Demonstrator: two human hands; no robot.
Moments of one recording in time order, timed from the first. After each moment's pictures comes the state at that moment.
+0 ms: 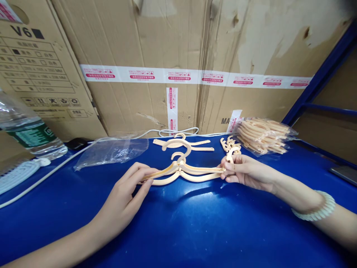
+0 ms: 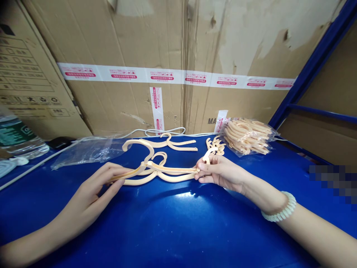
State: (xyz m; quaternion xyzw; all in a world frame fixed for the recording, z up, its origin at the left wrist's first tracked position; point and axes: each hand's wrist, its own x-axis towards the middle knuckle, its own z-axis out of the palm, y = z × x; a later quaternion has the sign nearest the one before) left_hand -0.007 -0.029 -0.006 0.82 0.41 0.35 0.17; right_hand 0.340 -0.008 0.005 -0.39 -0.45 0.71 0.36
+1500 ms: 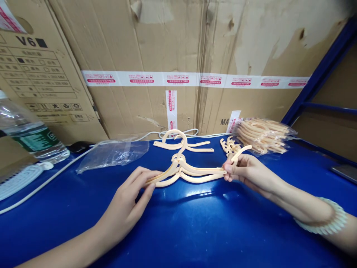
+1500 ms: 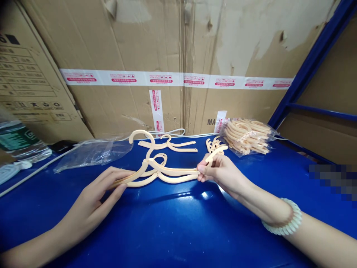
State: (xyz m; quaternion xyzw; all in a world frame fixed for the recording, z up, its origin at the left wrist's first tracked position) left_hand -0.002 -0.034 -0.006 0.84 0.40 0.35 0.13; right_hand 0.320 -0.025 0.014 -0.47 -0.49 0.57 0.47
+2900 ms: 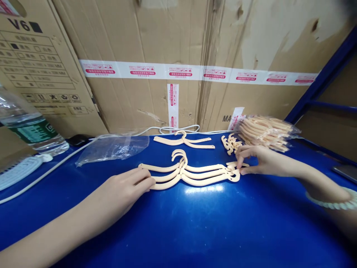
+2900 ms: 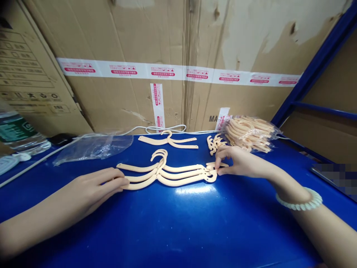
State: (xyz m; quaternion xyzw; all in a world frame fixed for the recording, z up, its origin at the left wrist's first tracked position) left_hand -0.027 -0.018 0.007 0.95 0.27 0.13 -0.11; right_hand 0.393 0.004 0.033 -0.47 -0.86 0.19 0.10
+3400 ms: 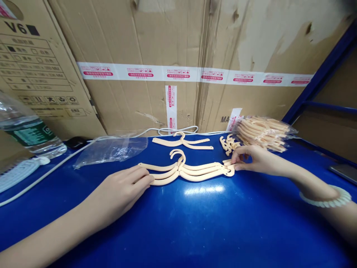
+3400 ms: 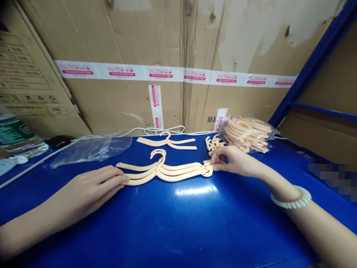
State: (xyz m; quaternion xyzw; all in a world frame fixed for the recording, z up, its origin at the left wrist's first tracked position) left_hand -0.024 -0.010 0.005 0.94 0.24 0.17 -0.17; right_hand 0.395 0.010 0.024 -0.50 -0.83 0.19 0.14
